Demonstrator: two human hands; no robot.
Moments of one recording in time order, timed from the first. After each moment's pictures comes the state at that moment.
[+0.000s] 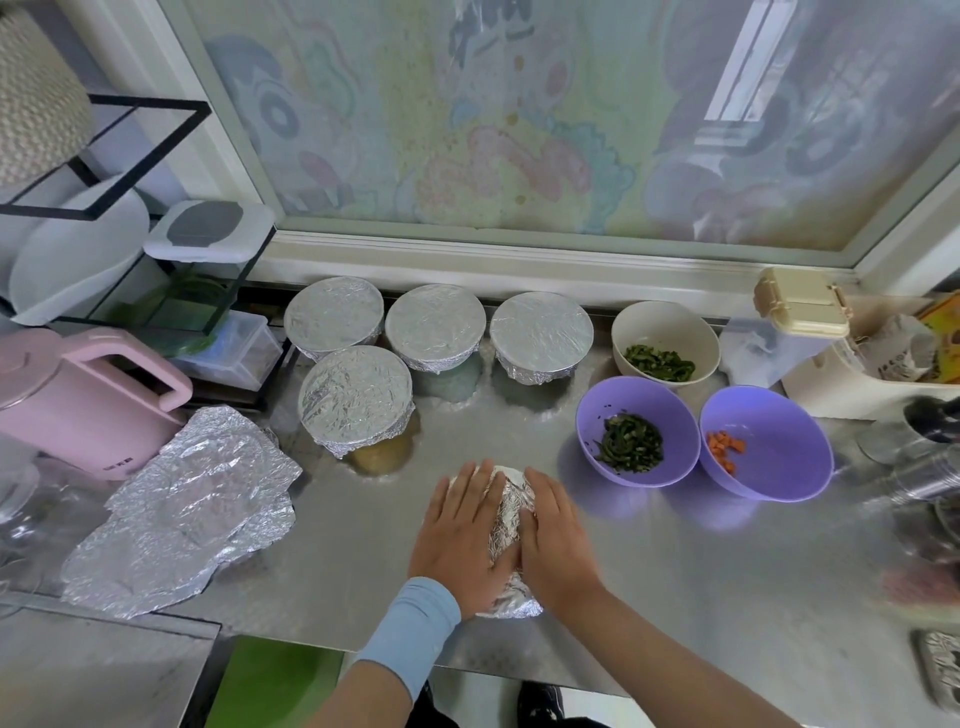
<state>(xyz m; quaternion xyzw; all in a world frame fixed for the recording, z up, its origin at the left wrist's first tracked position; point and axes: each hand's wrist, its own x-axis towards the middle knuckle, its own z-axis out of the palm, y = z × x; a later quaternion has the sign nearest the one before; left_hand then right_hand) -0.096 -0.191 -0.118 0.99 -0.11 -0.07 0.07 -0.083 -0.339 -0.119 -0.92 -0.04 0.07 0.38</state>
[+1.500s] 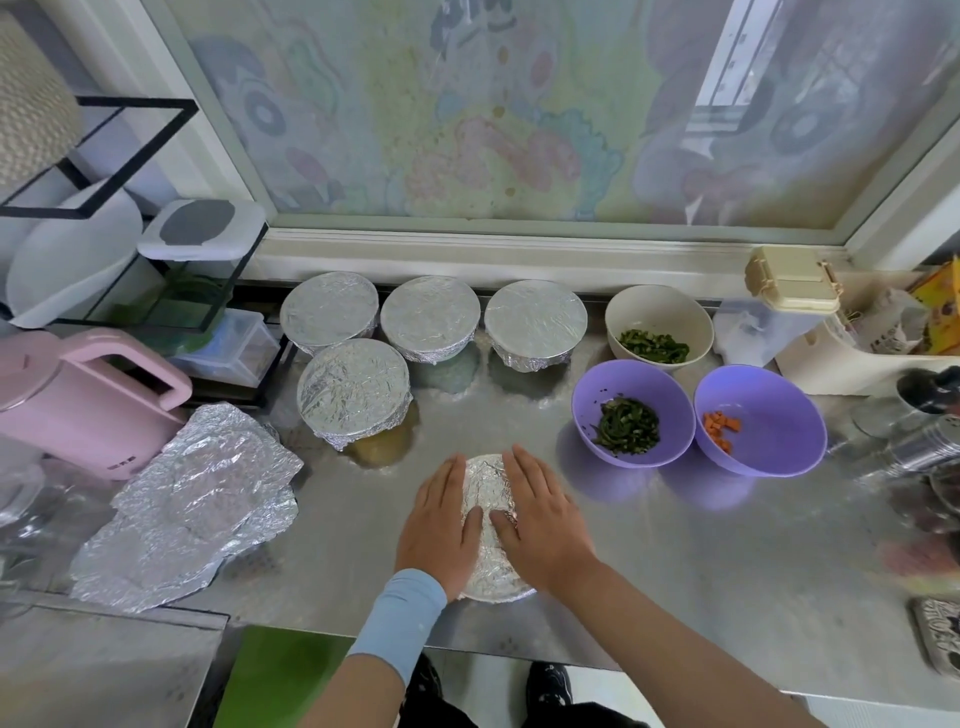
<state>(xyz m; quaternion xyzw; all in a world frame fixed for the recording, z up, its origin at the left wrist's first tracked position) -0.104 -0.175 -0.122 0.96 0.01 -0.06 0.26 -0.081 -0.336 -0.120 -0.96 -0.15 0.09 0.22</state>
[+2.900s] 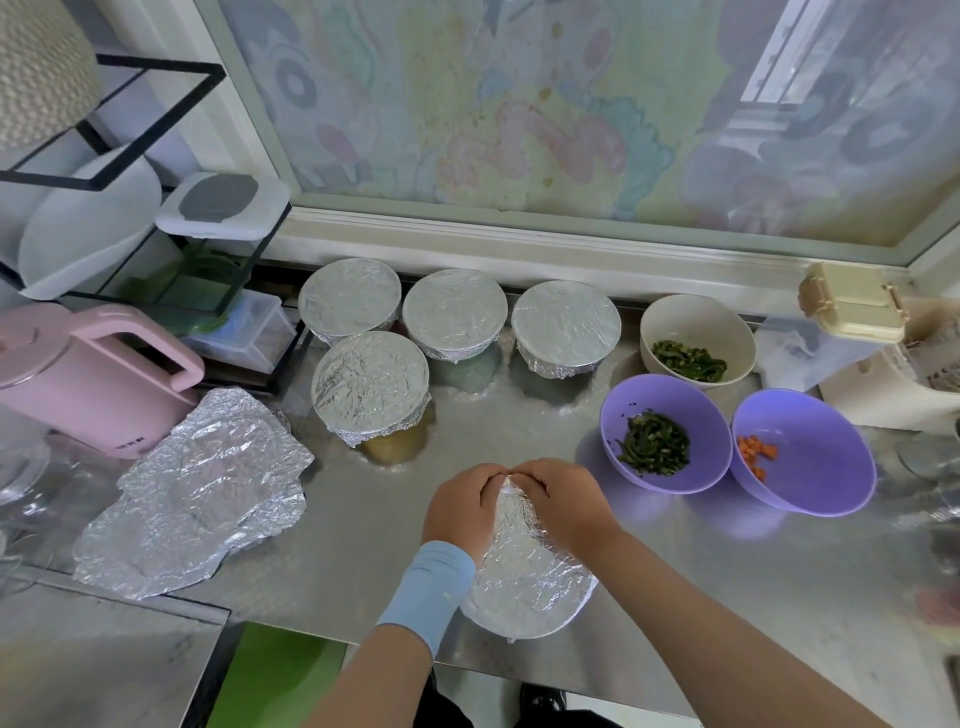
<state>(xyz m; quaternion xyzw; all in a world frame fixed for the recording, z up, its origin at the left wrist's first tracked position) -0.059 -0.185 -0.115 0.91 0.11 -0.04 0.40 -0.019 -0.336 -0.115 -0.91 -0.14 0.15 0.36</state>
